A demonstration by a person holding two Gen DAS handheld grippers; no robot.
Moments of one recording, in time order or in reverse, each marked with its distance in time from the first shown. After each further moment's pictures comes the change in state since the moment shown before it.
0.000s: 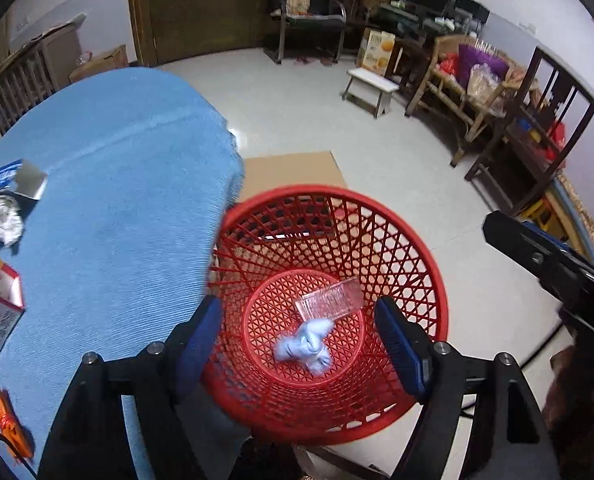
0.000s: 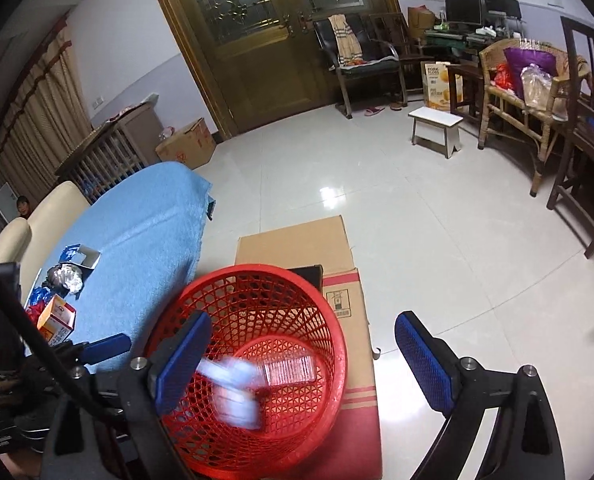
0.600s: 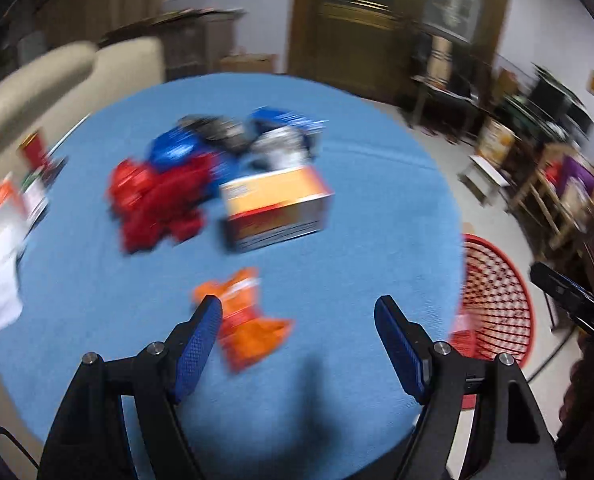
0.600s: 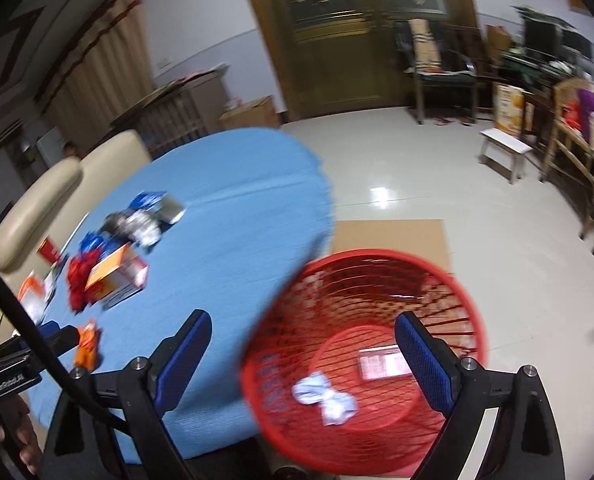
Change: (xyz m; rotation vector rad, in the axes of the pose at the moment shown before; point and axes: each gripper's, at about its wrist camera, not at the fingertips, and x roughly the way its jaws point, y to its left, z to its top) left arm -0.124 0.176 -0.109 -0.397 -0.164 0.285; right arm 0.007 0.136 -0.027 -0.215 0.044 0.167
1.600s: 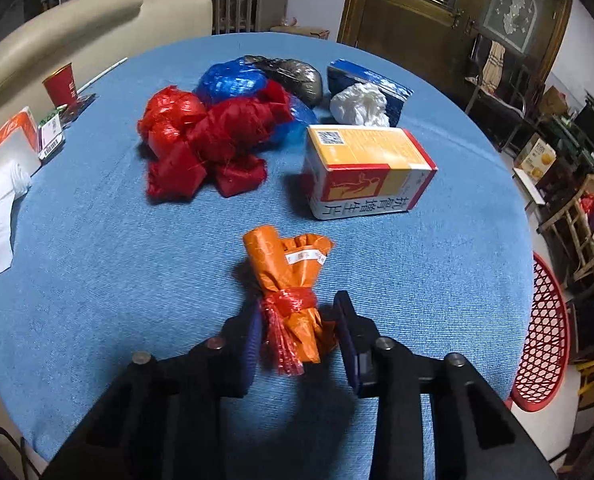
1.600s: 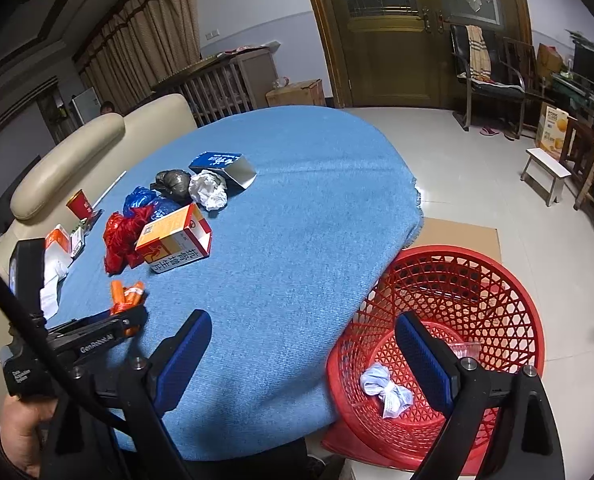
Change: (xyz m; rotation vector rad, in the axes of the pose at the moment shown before) left arm 0.045 0.043 -0.009 -0.135 0.076 0.079; right arm 0.015 0.068 -0.010 -0.121 0.052 0.075
